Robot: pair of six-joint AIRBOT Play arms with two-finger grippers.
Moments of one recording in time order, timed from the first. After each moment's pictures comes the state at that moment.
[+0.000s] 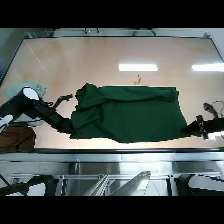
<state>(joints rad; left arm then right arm) 0.06 -1.40 0.92 0.97 -1.58 -1.02 -0.72 -1.46 0.85 -0.91 1.61 1.05</state>
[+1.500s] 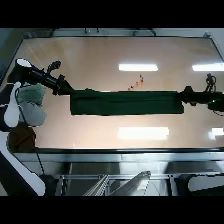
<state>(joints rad) 0.16 -2.09 1.87 0.70 -1.75 -1.25 -0.46 -1.67 1.06 -0.47 0.95 0.84</state>
